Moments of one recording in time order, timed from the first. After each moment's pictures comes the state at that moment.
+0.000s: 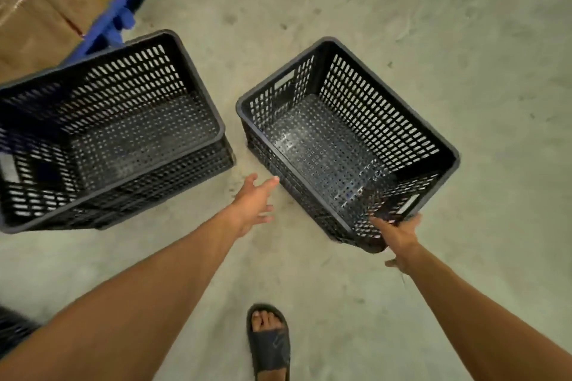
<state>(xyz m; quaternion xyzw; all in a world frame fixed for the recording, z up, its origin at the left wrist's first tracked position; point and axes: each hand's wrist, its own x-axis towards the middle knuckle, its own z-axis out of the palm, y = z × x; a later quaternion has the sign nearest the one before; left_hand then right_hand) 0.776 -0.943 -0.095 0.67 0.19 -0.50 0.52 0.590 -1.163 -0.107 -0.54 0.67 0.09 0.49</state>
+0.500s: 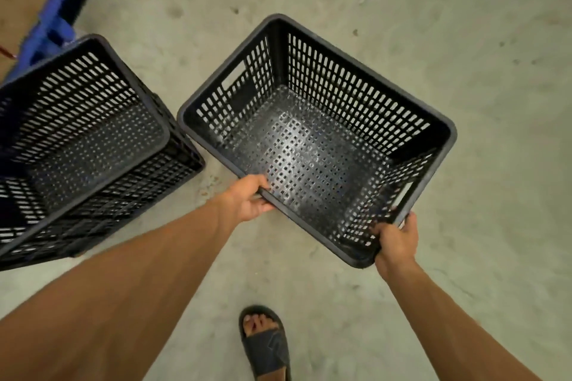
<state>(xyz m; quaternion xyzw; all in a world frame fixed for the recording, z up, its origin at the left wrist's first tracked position) 0.762 -1.034 -0.131 0.56 0.32 -0.54 0.55 0.540 -1.172 -0.142 -0.37 0.67 -0.21 0.61</state>
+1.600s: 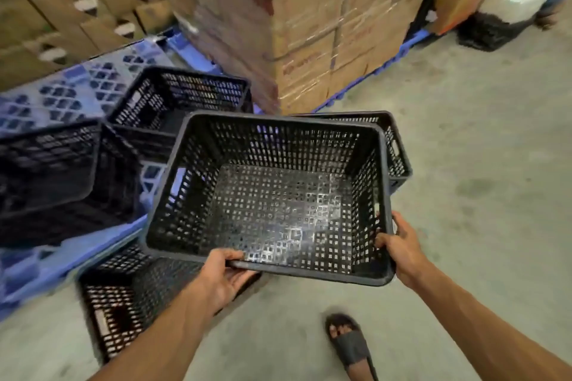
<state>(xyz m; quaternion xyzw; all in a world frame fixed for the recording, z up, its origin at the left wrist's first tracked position) 0.589 -0.407 0.161 0.40 0.52 -0.22 0.72 0.606 -0.732 0.142 -0.65 0.30 0.12 0.69</state>
